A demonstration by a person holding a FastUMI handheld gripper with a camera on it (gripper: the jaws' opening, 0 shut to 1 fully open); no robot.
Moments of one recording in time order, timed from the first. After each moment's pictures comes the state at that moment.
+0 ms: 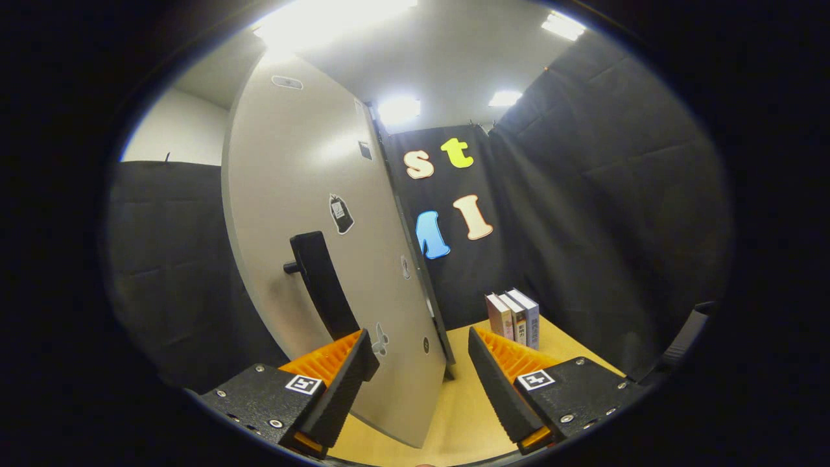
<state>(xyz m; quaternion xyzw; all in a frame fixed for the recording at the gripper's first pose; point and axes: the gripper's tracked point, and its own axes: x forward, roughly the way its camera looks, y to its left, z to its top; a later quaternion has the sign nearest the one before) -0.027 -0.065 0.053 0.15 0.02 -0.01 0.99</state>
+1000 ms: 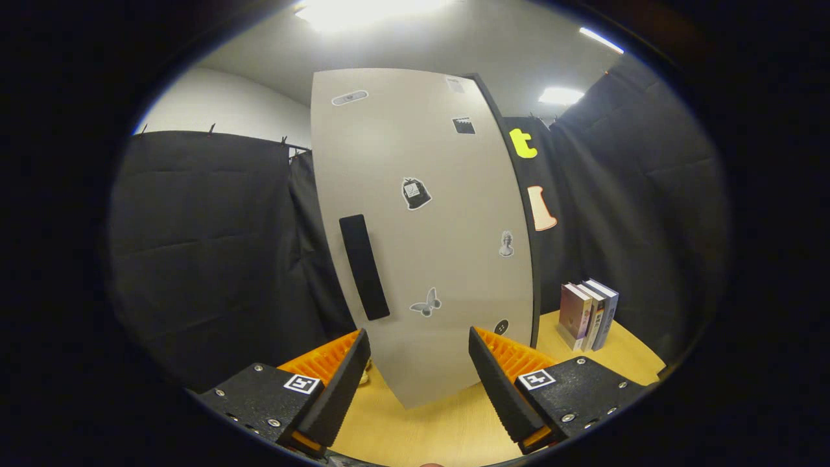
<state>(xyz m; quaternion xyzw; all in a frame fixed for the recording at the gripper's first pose) 0.002 0.096 0.049 0.09 0.02 0.09 0.99</state>
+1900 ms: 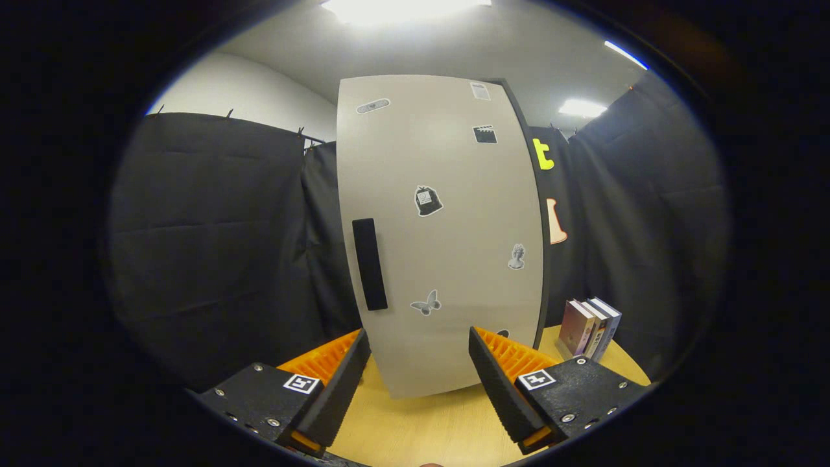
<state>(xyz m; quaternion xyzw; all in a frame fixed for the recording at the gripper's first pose) 0.010 0.100 0.053 0.05 0.02 0.10 0.99</state>
